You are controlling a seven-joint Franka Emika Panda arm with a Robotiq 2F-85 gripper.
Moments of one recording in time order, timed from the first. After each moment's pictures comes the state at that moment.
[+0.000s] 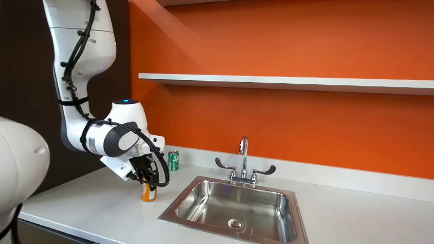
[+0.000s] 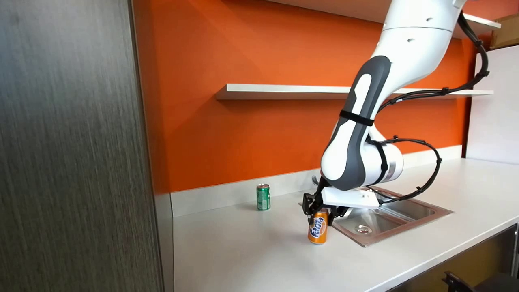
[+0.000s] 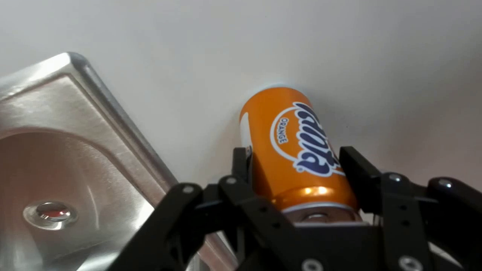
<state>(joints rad) 0.13 0.11 0.06 -2.77 0.17 3.25 0.26</state>
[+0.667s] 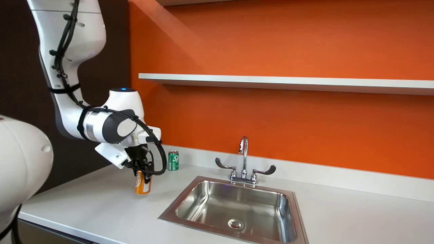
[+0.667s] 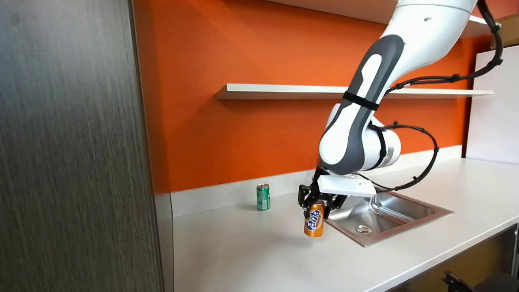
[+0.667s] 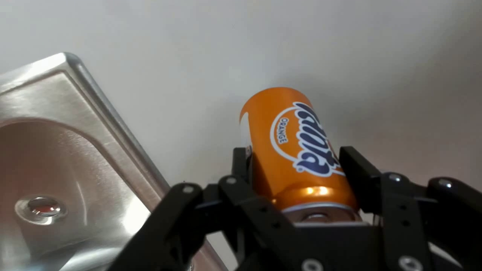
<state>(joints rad) 0.19 -0.01 0.02 -2.77 0.13 3.10 0.31</state>
